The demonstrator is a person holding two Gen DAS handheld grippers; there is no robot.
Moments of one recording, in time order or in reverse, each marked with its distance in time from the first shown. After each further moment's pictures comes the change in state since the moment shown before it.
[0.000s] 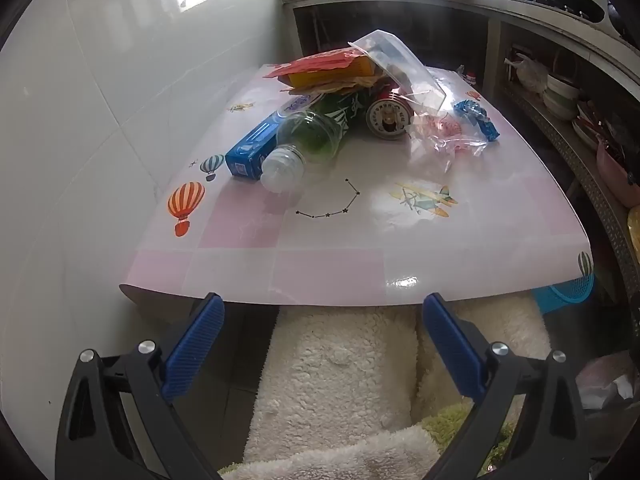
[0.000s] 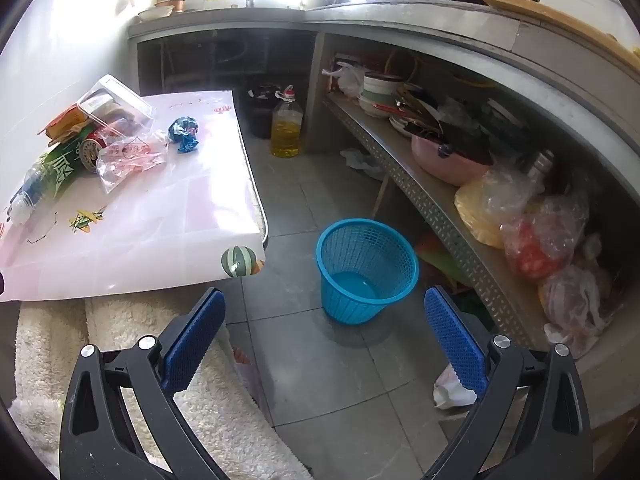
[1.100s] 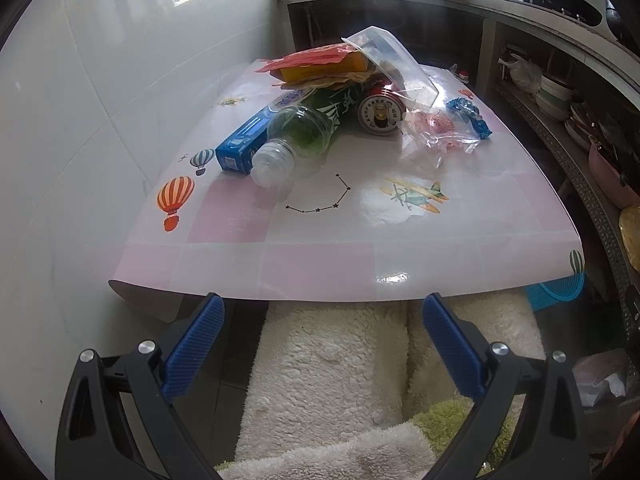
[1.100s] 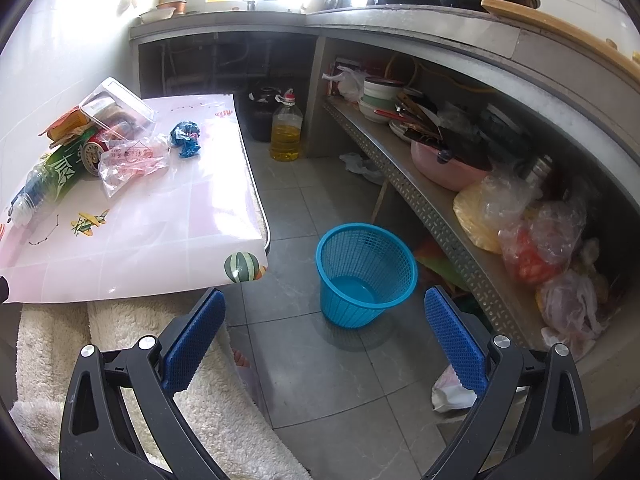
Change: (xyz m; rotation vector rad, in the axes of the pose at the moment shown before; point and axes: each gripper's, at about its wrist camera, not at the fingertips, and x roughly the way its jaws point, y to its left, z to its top) left arm -0.002 -0.004 -0.005 0.003 0.008 -0.026; right arm -0.003 -0.001 0.001 0.003 -0.015 -0.001
